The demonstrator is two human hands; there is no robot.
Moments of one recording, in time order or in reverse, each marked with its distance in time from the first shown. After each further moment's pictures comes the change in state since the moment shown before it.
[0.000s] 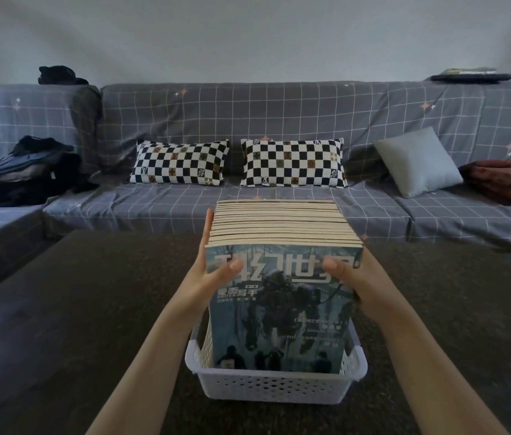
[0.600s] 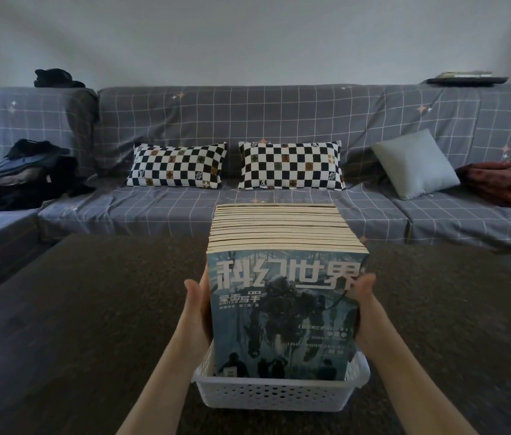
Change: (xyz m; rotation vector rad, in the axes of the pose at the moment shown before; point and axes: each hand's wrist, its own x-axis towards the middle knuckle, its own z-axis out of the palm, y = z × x) left_hand -0.021 -0.036 0.012 -0.417 0.036 -0.041; right_hand -0.024 0.035 0.016 0.368 0.128 0.160
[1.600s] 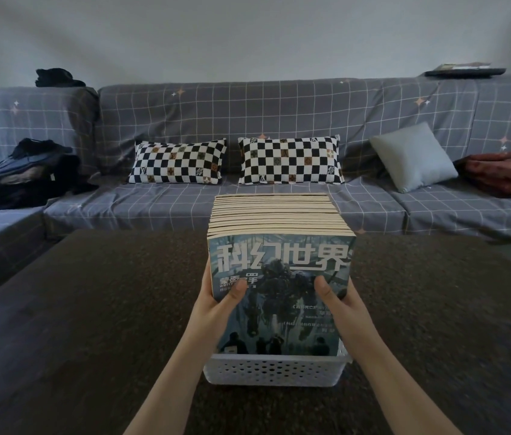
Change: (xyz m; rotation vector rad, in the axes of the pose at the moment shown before) left_hand -0.014 -0.015 0.012 0.276 0.203 -0.036; right_hand -0.023 0.016 0.014 -0.287 0.133 -0.057
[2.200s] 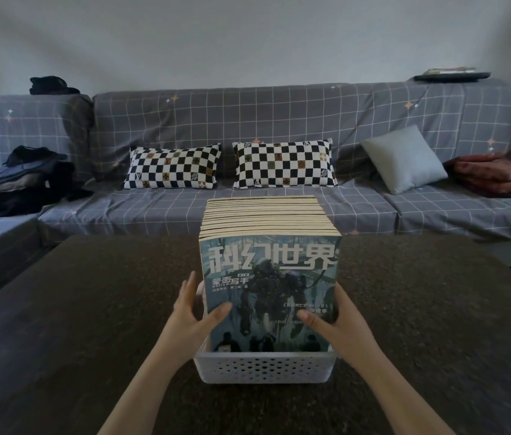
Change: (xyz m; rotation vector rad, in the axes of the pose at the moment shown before) left_hand -0.012 0.008 -0.030 0.448 -0.047 -0.083; right_hand -0.016 0.010 -0.017 -0.408 -0.002 0.026
